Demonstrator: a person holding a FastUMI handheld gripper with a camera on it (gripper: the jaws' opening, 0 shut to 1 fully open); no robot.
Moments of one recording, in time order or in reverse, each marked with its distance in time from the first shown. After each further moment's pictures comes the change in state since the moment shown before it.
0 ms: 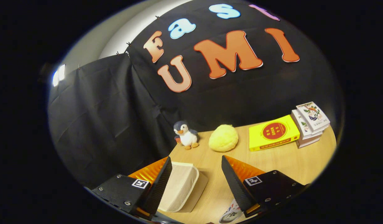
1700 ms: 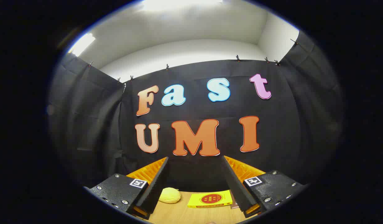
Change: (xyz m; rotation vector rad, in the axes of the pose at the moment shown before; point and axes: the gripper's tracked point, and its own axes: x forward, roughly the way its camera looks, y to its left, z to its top) arm -0.182 -0.052 0.205 -0.406 -0.759 -0.353
